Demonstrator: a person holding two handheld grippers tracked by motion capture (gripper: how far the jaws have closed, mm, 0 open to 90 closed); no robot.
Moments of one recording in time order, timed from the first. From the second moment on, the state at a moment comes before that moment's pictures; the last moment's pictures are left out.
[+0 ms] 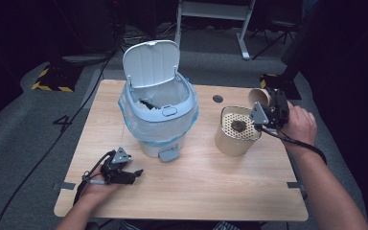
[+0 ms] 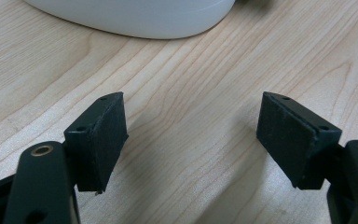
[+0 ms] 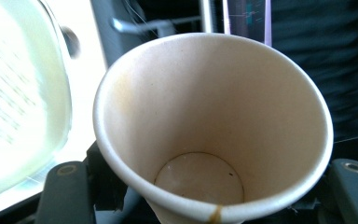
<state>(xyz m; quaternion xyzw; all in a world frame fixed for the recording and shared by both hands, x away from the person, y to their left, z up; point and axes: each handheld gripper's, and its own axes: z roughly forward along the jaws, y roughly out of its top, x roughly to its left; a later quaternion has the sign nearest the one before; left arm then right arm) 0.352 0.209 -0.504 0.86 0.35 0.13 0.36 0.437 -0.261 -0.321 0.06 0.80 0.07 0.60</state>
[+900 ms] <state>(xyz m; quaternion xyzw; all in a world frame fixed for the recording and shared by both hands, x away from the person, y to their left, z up) 0.352 0.209 -0.504 0.86 0.35 0.13 0.36 0.445 -0.311 -0.301 0.25 0.77 0.54 0.22</state>
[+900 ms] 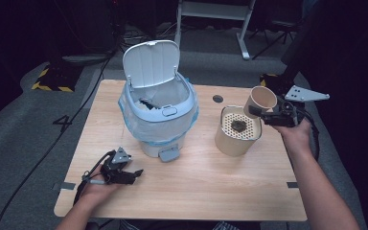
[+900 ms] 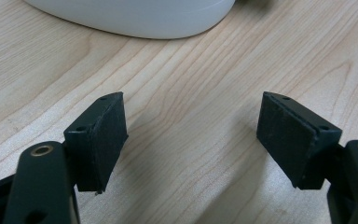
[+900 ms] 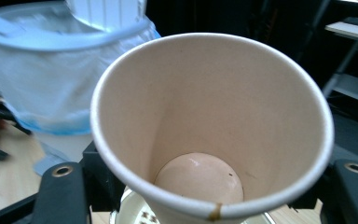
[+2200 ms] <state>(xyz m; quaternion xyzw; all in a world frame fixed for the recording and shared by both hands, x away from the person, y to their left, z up) 0.361 0.223 -0.504 0.84 0.39 0.15 0.35 0.475 -0.219 -0.232 0.16 0.80 0.54 0.20</state>
